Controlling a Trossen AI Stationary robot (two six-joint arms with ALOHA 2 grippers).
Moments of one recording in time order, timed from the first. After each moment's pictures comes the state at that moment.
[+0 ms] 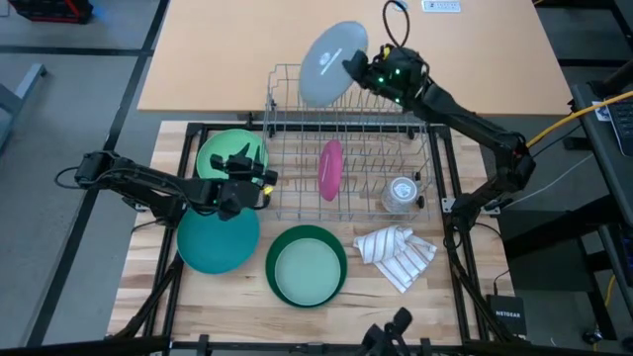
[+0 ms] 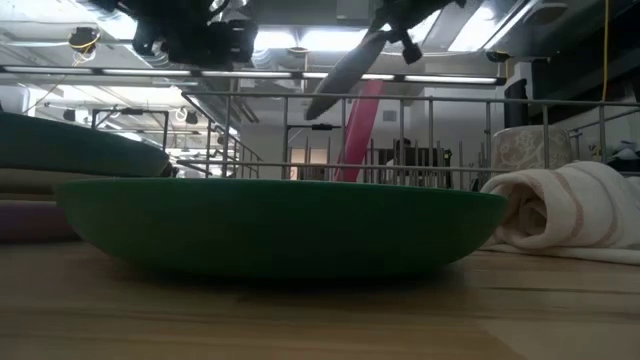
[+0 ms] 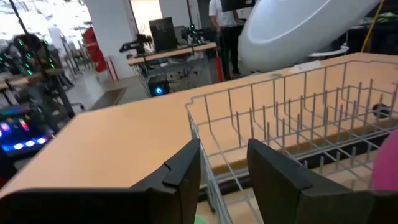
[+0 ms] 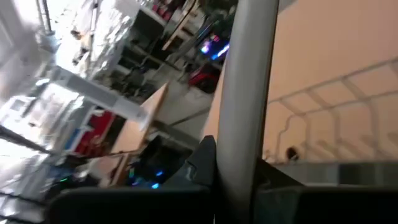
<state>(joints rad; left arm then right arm) -0.12 1.25 0.76 -0.01 -1.49 -0.39 -0.61 1.54 1.58 -0.19 0.13 0.99</state>
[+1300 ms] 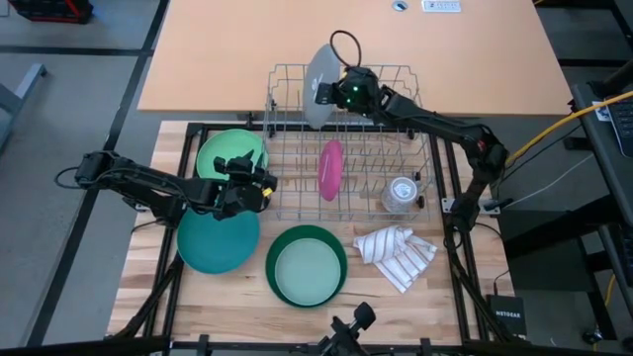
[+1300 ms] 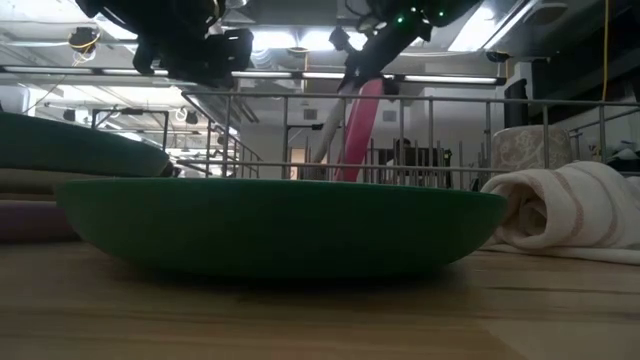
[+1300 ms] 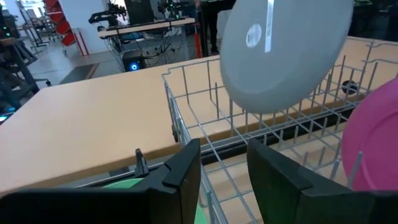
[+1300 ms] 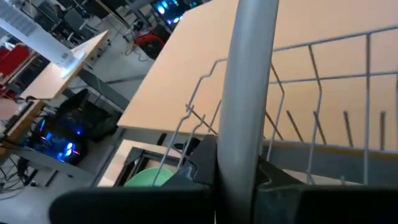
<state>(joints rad) -0.12 1.25 0.76 -0.21 -1.35 -0.63 -0.53 1.76 1.59 -0.21 0.24 0.75</state>
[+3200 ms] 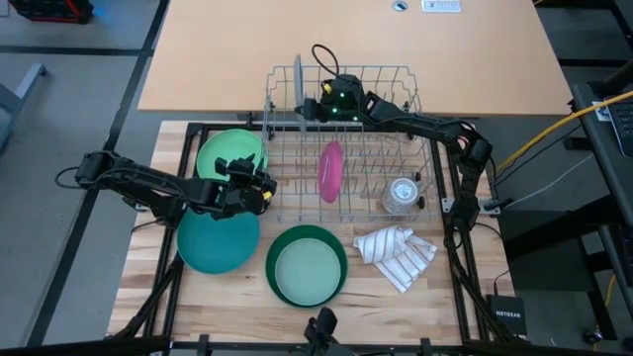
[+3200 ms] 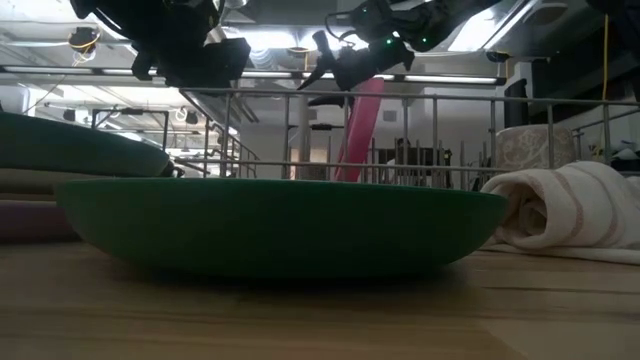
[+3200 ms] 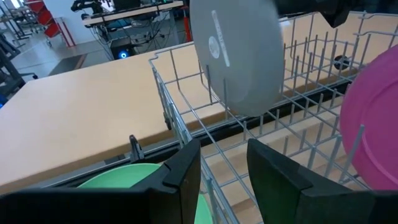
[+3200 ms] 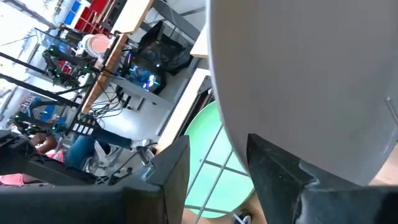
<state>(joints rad) -0.12 1.25 0.76 -0.31 -1.28 -0.68 -0.53 1.88 1.59 -0.05 -0.22 0.84</state>
